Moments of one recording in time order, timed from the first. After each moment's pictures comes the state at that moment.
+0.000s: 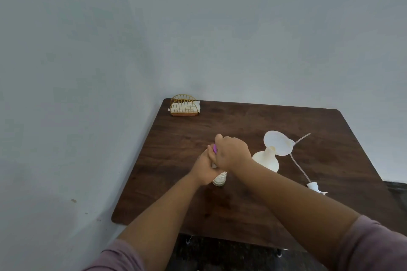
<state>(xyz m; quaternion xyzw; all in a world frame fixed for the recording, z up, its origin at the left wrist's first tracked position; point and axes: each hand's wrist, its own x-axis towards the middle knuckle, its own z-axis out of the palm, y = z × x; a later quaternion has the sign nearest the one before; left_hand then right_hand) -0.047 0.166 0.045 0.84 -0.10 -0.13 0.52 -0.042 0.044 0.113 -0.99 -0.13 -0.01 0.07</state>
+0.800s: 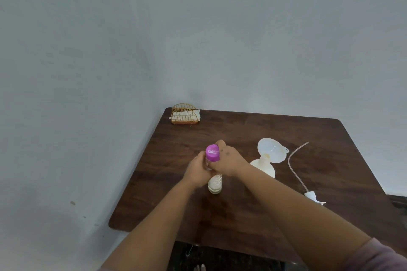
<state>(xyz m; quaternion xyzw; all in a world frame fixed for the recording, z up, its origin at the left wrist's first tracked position) -0.056 0.157 0.069 0.86 0.00 -0.11 0.50 -0.042 0.024 0.109 -0.92 -0.07 0.14 0.36</state>
